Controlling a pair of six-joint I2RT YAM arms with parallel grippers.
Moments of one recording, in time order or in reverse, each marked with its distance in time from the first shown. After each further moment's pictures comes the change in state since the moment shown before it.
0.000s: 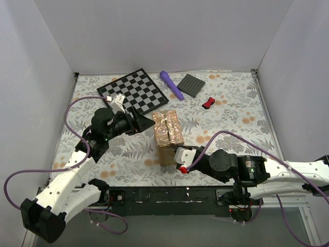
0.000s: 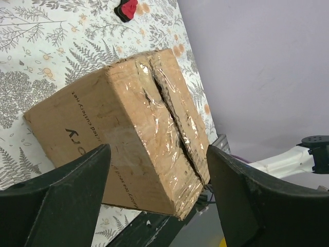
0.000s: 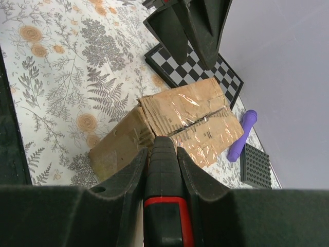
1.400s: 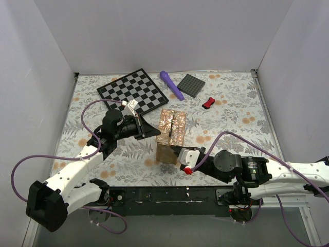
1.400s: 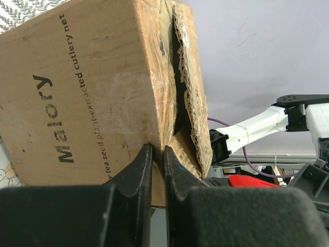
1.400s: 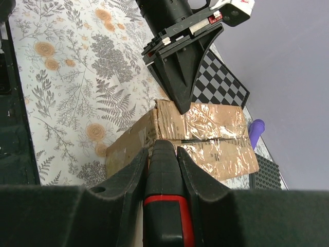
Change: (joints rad) left arm -0.032 0.132 -0.099 0.187 0.212 -0.079; right arm 0.000 -0.039 -0.038 0.063 -0.038 0.005
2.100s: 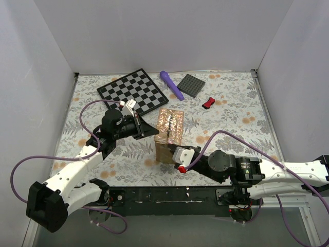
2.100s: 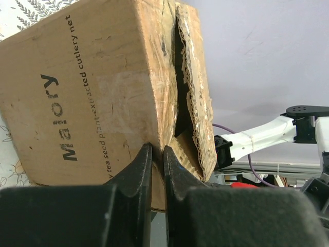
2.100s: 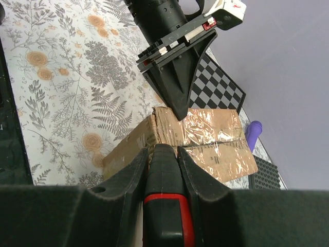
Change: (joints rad) left arm 0.005 -0.011 0.002 -0.035 -0.029 -0.006; right arm -0.006 0.057 -0.003 0.080 0.023 0.006
